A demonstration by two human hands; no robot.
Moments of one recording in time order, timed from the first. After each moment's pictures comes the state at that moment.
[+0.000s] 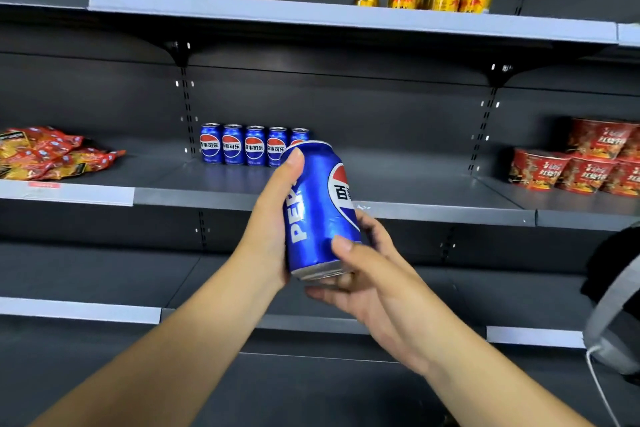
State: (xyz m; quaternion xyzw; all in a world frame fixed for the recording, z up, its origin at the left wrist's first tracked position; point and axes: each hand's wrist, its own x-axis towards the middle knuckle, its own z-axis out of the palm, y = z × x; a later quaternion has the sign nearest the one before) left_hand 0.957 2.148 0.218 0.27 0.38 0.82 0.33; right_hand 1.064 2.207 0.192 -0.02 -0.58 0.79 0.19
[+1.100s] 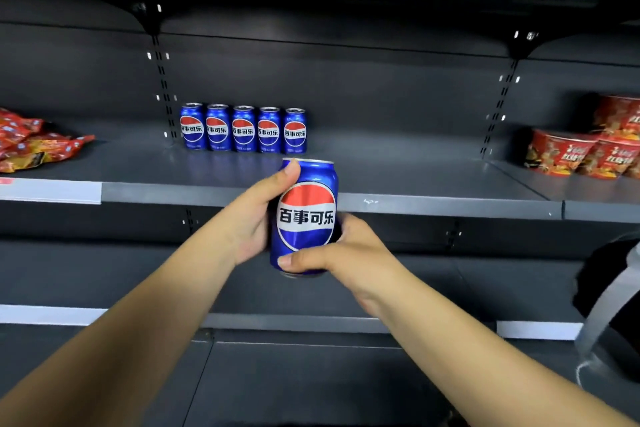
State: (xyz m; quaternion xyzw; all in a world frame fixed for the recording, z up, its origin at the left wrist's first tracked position) left_hand 0.845 2.190 0.189 0.34 0.44 0.72 0.41; right_hand 0.969 2.257 0.185 -0.17 -0.72 0.65 0.17
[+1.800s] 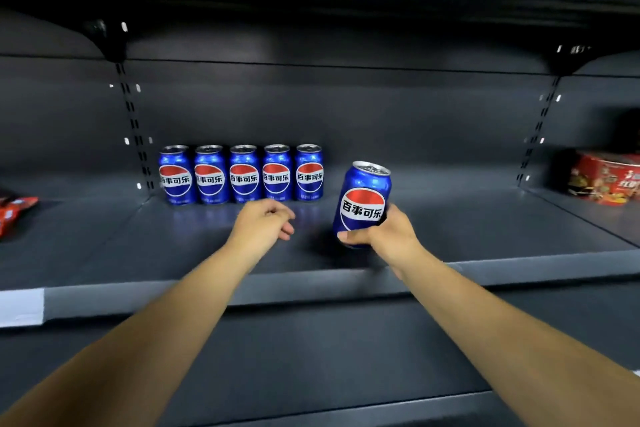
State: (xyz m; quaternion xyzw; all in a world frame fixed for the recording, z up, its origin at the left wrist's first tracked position) left_hand 0.633 2.289 0.174 0.31 0.73 0.58 0.16; right_hand 0.778 2.407 0.169 -0.33 -0.68 0.57 0.33
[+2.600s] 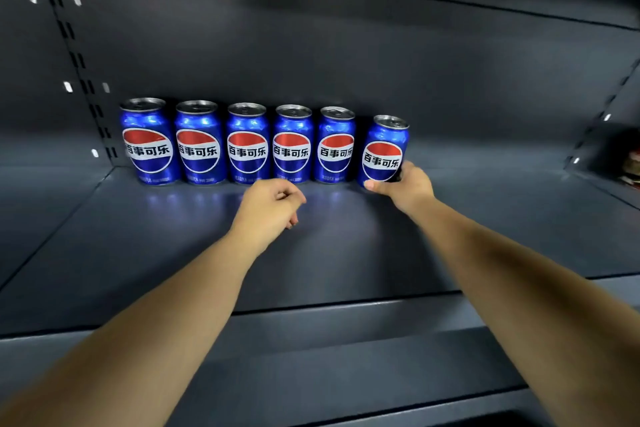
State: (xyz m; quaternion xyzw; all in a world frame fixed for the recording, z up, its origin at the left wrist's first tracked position) left_hand 0.531 2.344 0.123 0.36 0.73 0.55 0.18; right_hand 0.661 2.534 0.130 -0.43 -0.76 0.38 0.29
